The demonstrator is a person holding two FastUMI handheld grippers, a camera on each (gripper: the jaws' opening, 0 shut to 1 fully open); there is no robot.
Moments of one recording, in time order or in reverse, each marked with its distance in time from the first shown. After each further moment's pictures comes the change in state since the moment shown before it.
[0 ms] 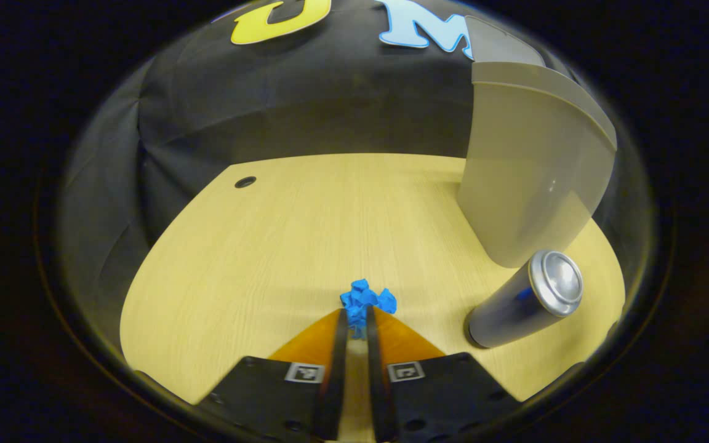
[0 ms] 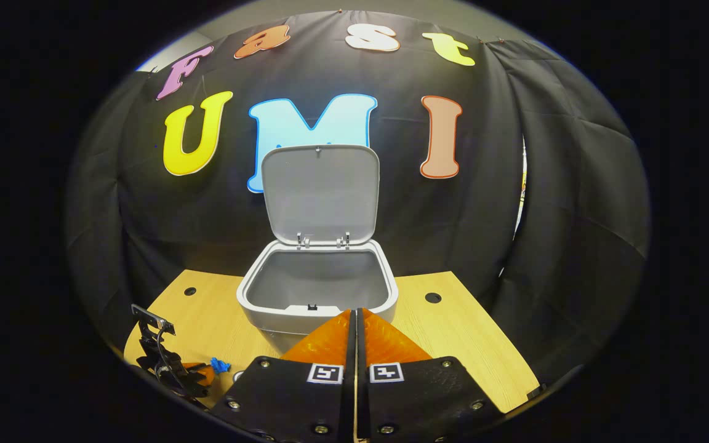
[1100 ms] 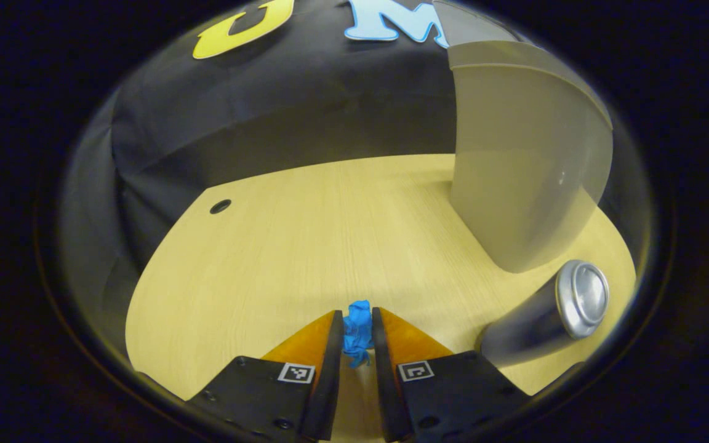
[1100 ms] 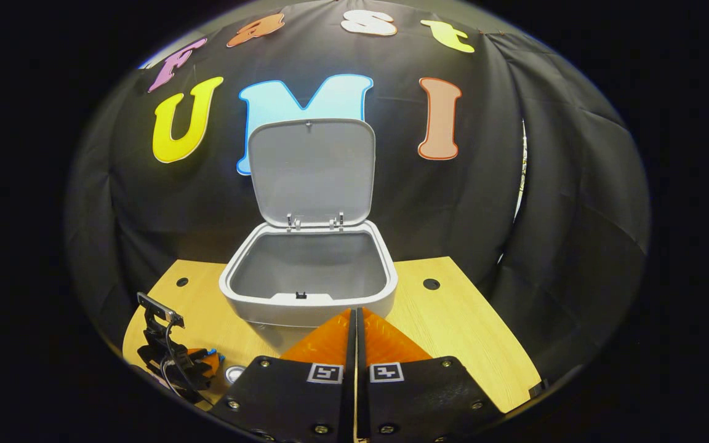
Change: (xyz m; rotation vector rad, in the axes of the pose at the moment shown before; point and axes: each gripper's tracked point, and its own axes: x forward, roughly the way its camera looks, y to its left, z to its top) left arm 0.042 -0.010 0.021 0.117 -0.034 -0.010; right arm 0.011 -0.008 -0.020 0.005 0.079 -0.022
